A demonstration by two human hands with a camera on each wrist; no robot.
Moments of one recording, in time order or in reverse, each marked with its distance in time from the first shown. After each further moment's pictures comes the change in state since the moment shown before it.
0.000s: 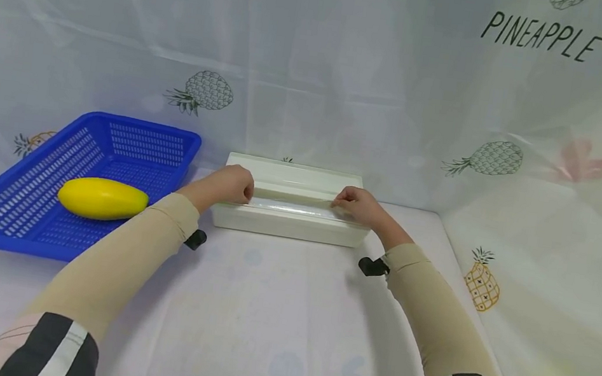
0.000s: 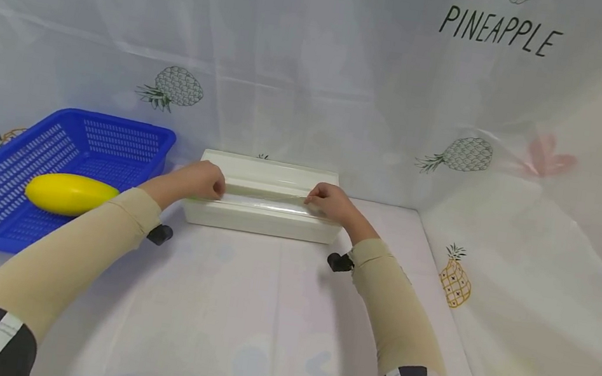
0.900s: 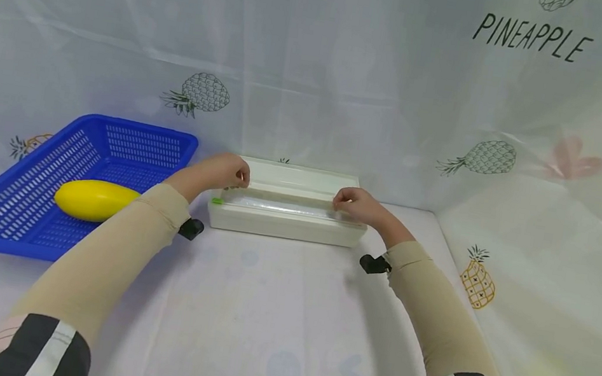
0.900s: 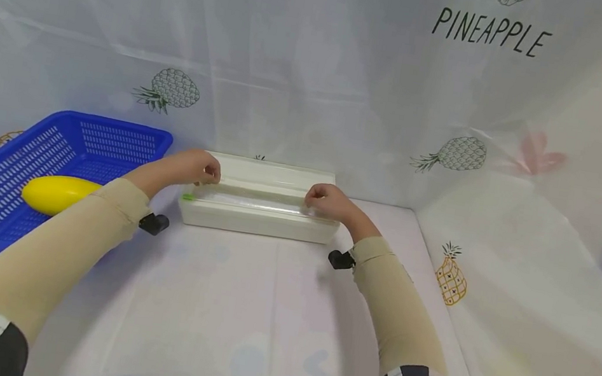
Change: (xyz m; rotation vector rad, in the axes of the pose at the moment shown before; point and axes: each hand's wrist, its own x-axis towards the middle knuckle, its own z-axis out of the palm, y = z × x) left_hand -0.013 -0.003 -0.029 -0.214 -0.003 -0.093; right_hand -0.007 -0.008 -0.009 -0.032 -0.070 -0.028
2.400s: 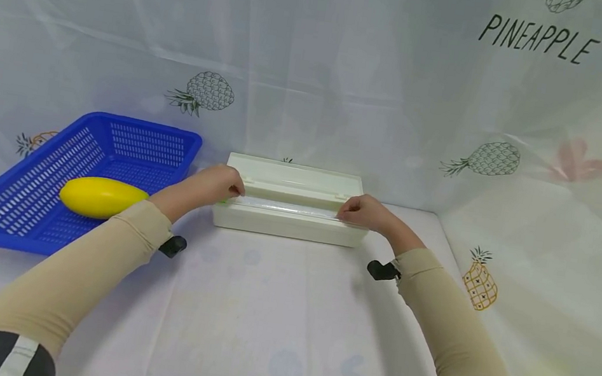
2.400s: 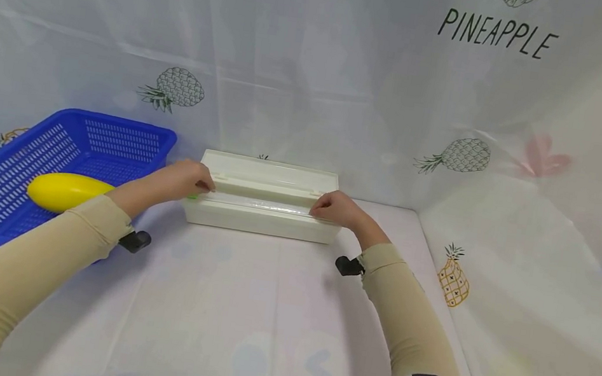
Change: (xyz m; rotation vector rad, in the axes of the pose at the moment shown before) left_hand -0.026 -0.006 0.021 0.095 0.121 0.133; right_hand -0.011 0.008 -0.002 -0.068 -0.049 0.078
